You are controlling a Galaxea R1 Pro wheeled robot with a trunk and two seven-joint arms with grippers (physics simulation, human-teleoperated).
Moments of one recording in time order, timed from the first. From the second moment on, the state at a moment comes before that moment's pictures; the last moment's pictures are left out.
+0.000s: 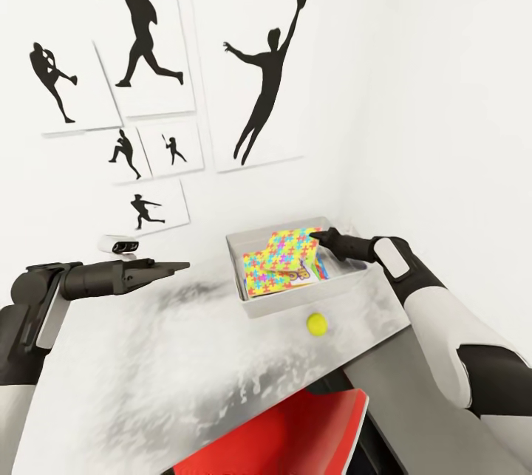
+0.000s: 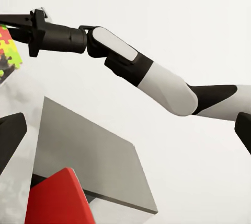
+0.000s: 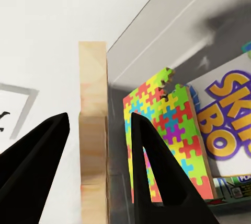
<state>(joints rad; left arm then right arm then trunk) -0.68 0.33 0.10 -1.40 0.31 1.03 -1.57 -1.13 -0.08 0.00 -0.52 -0.76 0.76 0.30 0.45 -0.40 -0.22</state>
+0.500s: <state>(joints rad) -0.68 0.33 0.10 -1.40 0.31 1.03 -1.57 -1.14 -0.07 0.00 -0.52 -0.76 0.75 0.31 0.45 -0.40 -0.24</state>
